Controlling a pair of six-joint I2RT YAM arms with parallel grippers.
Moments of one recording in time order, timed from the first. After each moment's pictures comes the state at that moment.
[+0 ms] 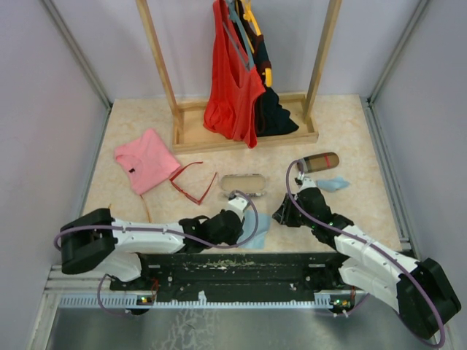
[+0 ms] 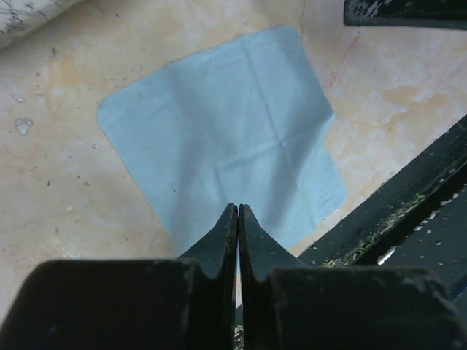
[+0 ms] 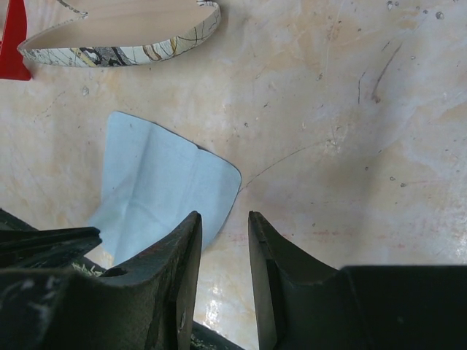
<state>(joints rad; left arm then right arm) -1.26 1.39 0.61 0.06 -0.35 -0.56 0.57 0.88 0.30 -0.11 -0.08 0.65</state>
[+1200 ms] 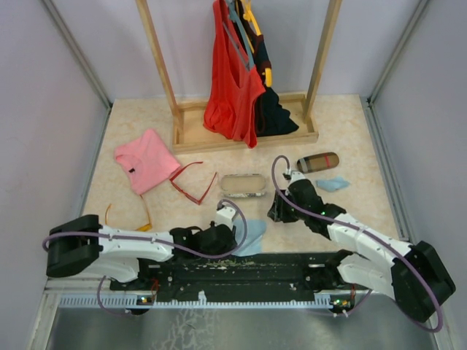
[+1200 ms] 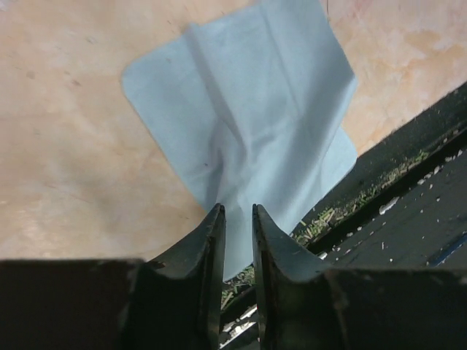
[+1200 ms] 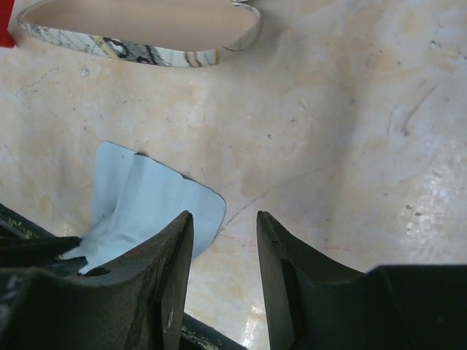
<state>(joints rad) -1.36 1.34 0.51 0.02 -0.39 -0.77 0.60 1.00 0.41 -0.18 -0.08 0.55</state>
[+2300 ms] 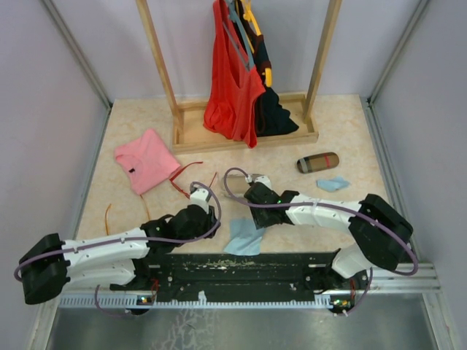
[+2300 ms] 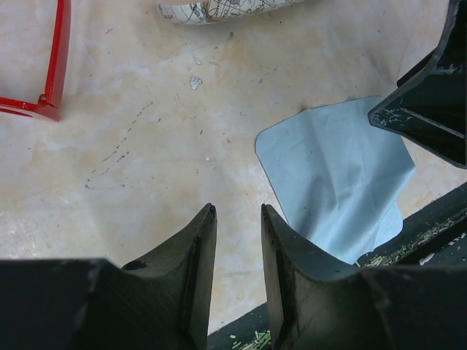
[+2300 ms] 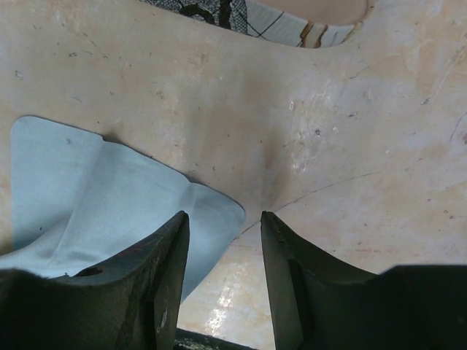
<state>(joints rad) -1.09 1.03 0.41 -0.05 -0.37 -0.64 0.93 1.44 0.76 -0.44 0.24 0.52</state>
